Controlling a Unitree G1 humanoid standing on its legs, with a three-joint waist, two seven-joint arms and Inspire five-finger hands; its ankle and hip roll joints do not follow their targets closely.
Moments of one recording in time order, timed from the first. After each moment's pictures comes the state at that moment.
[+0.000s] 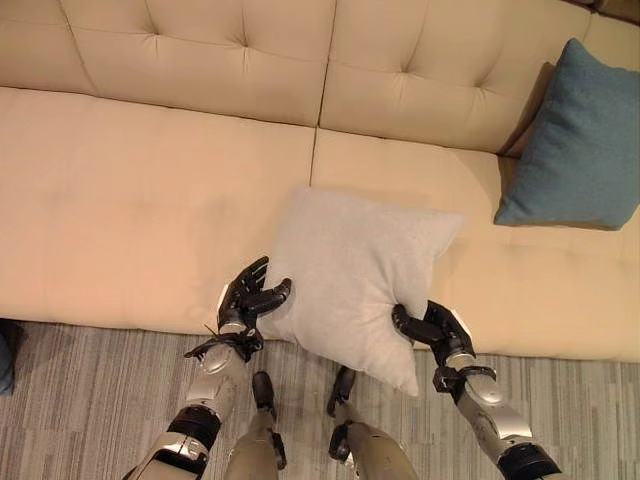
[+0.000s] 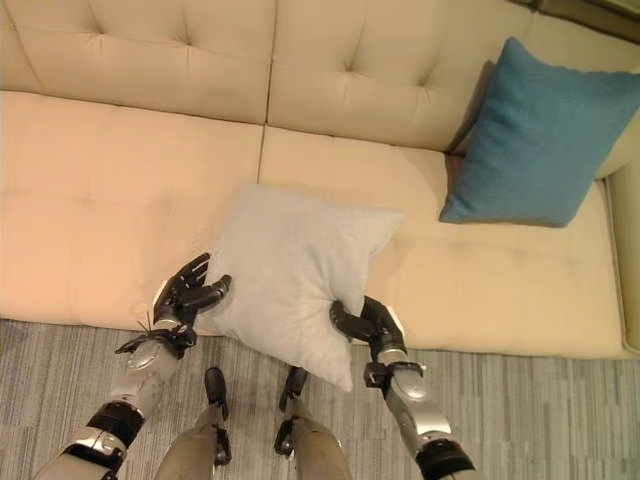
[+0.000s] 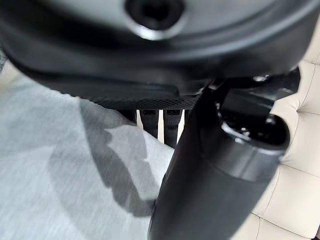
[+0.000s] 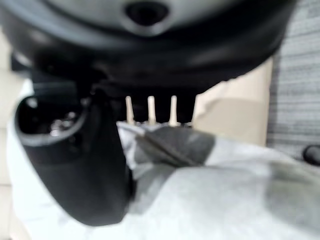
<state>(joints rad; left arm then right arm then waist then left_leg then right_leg) -0.32 0.28 -0.24 0.65 -0.71 -0.20 0.09 -0.13 -0.40 0.23 0.48 0.51 -0.13 -0.05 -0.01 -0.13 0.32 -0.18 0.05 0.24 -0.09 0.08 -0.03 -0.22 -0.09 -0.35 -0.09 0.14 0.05</state>
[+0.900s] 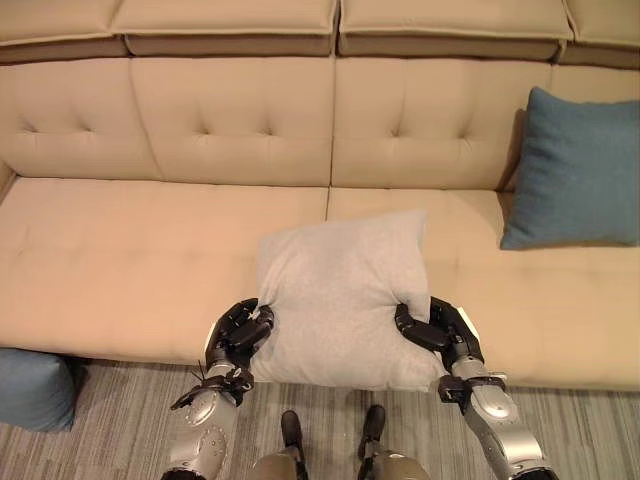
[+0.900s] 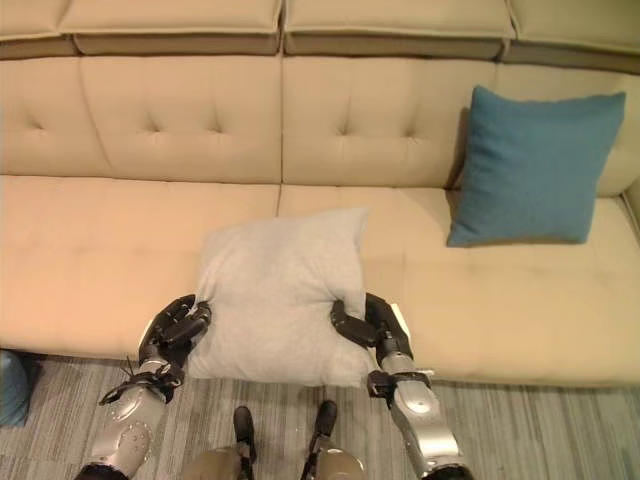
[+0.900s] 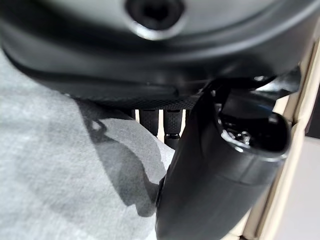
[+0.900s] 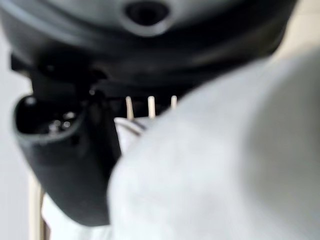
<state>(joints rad) 0.02 0.24 -0.16 0.33 -0.76 -0.16 0.09 0.02 -0.38 0.14 0.24 0.33 -0.12 -0.07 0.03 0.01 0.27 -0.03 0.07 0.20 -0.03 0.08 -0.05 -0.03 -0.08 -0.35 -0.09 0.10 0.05</state>
